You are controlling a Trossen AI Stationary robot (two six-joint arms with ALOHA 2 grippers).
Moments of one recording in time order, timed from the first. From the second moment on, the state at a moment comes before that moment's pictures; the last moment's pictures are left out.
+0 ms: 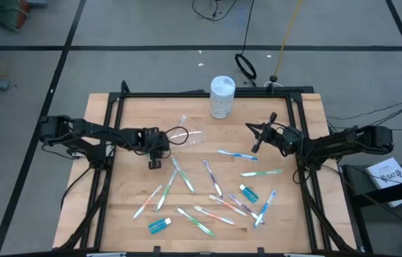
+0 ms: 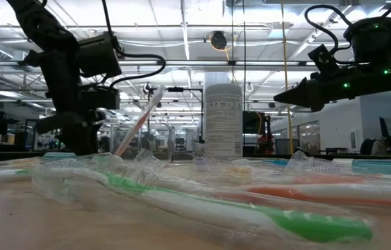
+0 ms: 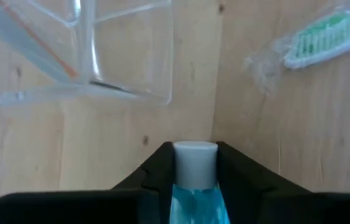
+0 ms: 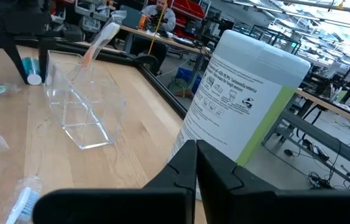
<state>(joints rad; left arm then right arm) 0.17 1.43 0.56 -0.34 -0.12 0.14 -0.27 1.13 0.05 1.05 0.29 -0.33</state>
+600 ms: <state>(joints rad) -0.09 1.22 0.60 -0.06 -0.15 0.42 -0.27 1.13 0.05 1.05 0.29 -0.33</state>
